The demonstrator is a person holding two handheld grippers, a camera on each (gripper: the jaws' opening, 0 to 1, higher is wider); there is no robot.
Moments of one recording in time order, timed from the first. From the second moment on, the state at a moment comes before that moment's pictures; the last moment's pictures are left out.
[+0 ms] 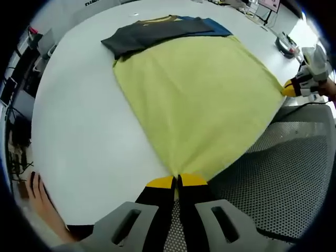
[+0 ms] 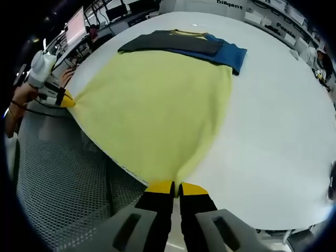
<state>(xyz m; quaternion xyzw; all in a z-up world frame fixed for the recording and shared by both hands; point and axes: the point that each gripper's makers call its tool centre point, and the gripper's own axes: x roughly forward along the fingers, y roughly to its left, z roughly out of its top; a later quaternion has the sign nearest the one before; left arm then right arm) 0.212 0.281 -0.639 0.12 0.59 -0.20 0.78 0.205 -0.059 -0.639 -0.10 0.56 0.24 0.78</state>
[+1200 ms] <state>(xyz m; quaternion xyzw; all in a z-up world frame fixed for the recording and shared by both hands) 0.266 0.285 -0.575 0.03 0.53 -0.17 0.83 0.265 -0.058 -0.573 -0.09 0.46 0.21 0.86</state>
